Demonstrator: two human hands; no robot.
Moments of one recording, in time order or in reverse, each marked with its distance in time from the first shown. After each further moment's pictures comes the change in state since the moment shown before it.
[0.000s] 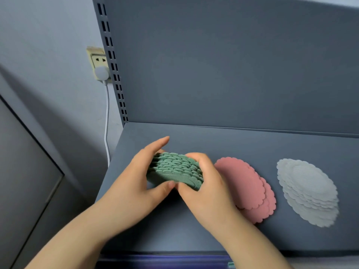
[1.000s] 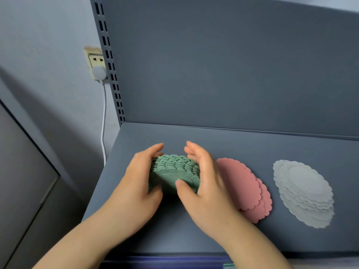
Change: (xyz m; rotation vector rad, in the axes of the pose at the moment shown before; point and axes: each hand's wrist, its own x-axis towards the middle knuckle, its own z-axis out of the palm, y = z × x) left_hand -0.004 -0.007 0.015 0.121 0.068 0.037; right_hand -0.007 -0.004 -0.008 -0.042 -0.072 -0.085
